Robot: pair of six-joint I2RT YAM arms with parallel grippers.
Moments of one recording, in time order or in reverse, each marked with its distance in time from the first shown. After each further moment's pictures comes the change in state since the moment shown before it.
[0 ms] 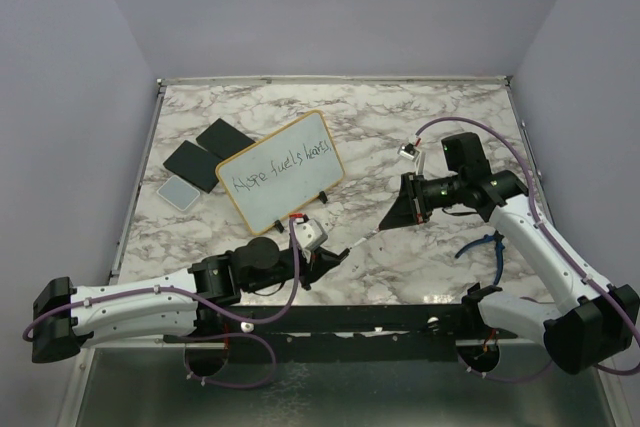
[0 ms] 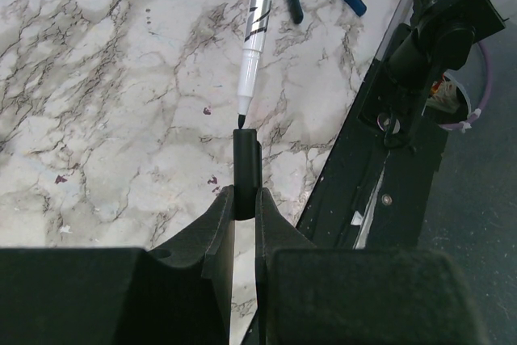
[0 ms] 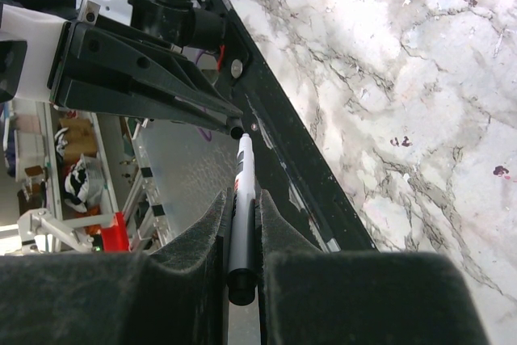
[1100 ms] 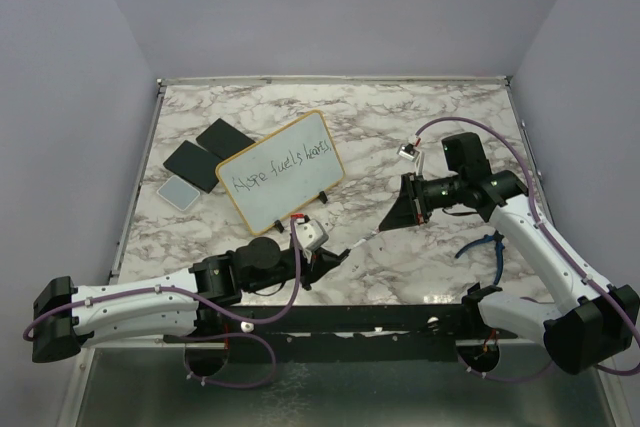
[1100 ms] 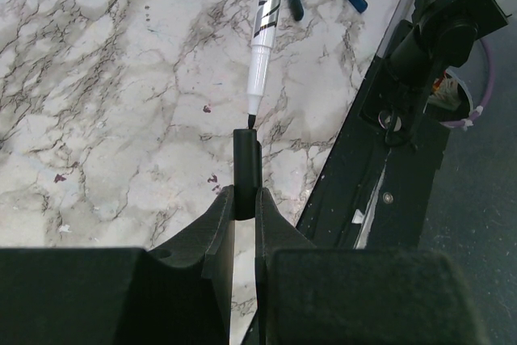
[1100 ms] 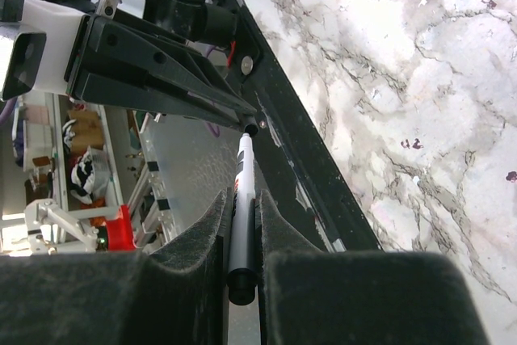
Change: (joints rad) left arm 0.000 0.008 0.000 0.000 0.000 0.001; right arm 0.000 -0.001 0.000 0.000 -0.035 -0.006
